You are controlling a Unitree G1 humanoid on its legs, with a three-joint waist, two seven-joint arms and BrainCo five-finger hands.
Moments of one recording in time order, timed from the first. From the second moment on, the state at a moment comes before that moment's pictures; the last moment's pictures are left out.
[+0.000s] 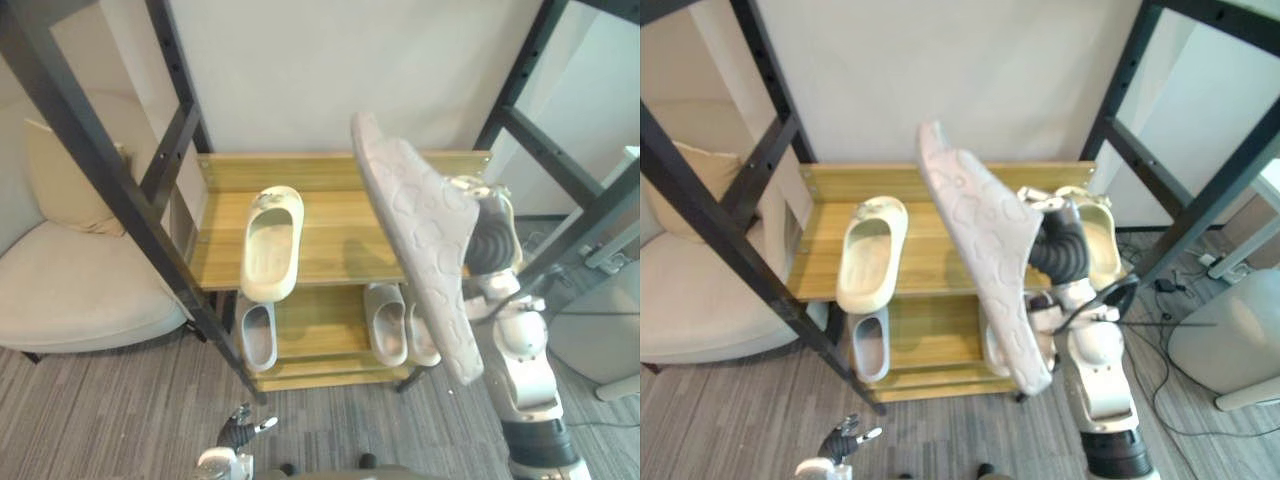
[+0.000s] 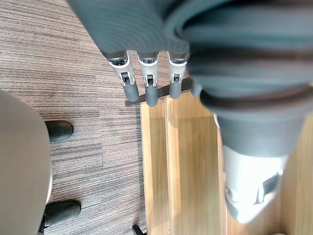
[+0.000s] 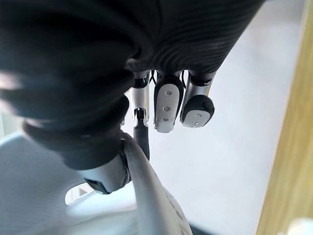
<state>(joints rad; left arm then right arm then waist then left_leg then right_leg) 0.09 0.13 -0.10 1.05 -0.16 -0.18 -0.01 -0.03 -0.32 0.09 -0.35 0.33 -0.26 0.15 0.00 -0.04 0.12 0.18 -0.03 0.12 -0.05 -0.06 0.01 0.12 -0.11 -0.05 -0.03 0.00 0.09</state>
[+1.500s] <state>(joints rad) -0.27 0.17 -0.03 0.90 -0.36 -0.26 0.08 -0.62 -0.40 0.39 0.17 -0.10 -0.22 -0.07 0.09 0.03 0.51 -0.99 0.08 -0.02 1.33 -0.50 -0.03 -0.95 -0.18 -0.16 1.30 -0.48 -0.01</state>
